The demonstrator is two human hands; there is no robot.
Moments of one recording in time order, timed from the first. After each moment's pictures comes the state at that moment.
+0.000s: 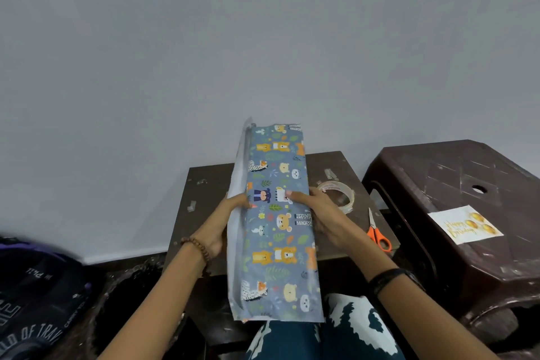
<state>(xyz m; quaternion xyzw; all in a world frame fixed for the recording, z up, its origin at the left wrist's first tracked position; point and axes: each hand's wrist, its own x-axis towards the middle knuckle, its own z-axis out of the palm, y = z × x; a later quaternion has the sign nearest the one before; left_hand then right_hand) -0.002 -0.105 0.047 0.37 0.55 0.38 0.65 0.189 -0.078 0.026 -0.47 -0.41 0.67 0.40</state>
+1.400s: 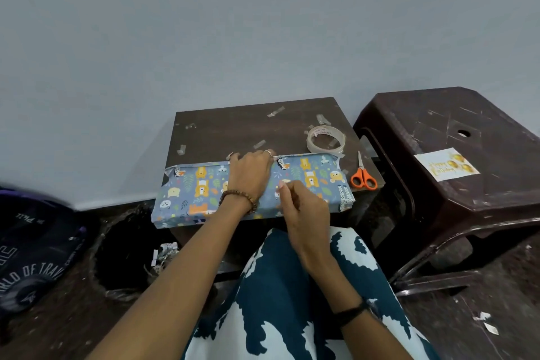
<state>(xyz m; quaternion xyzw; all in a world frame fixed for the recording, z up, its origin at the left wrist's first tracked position) 0.042 -0.093 -0.019 0.76 0.64 0.13 0.00 0.148 -0.191 -0.020 -0.60 -0.61 0.21 0.47</state>
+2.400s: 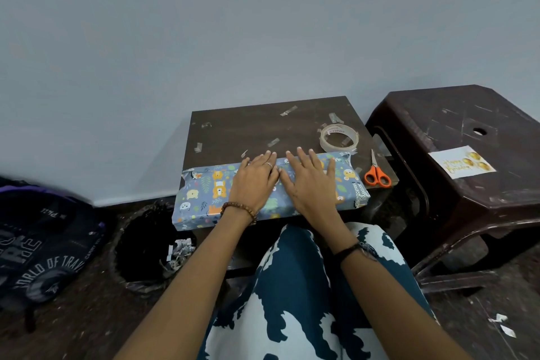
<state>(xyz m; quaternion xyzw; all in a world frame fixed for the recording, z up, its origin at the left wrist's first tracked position) 0.016 -0.120 -0.023 0.77 0.62 0.14 0.05 0.148 -0.131 -0.031 -0.66 -0.74 0.03 0.12</state>
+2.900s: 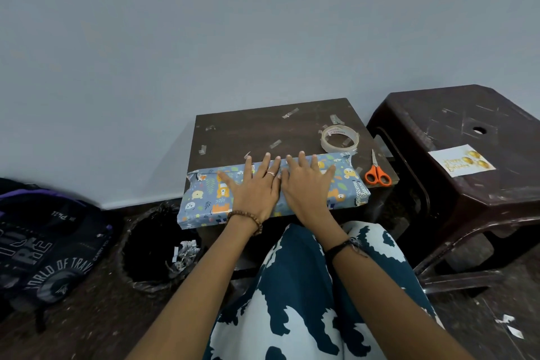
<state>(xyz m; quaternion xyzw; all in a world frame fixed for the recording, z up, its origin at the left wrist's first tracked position) 0.018 -0.140 -0.032 0.74 0.67 0.01 0.03 0.130 -0.134 -0.024 -0.69 -0.71 0.03 0.12</state>
